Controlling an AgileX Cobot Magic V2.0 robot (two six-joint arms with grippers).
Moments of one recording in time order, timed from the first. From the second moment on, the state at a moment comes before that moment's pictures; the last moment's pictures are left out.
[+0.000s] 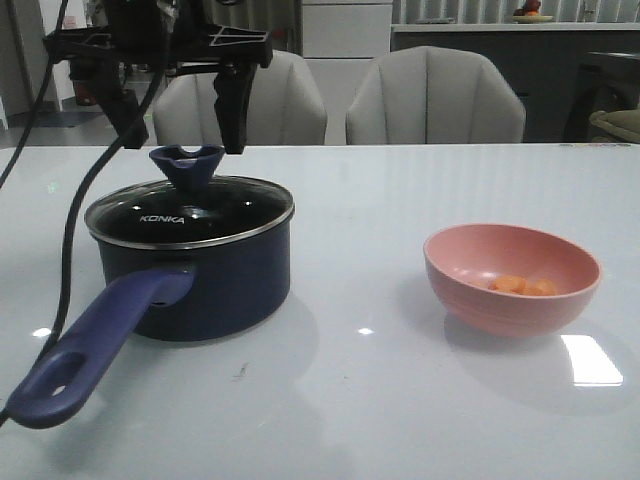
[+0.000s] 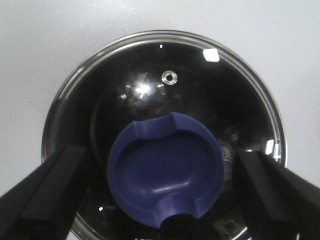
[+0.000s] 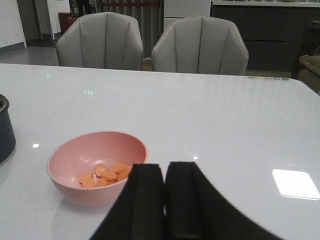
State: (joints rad) left arm -0.50 1.93 -1.74 0.12 1.13 -0.45; right arm 0.14 -0.01 0.03 -0.03 0.09 0.08
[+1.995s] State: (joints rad) left arm -0.44 1.85 -1.81 0.21 1.24 -0.40; right arm 0.14 -0.01 0.03 -0.03 0.09 0.08
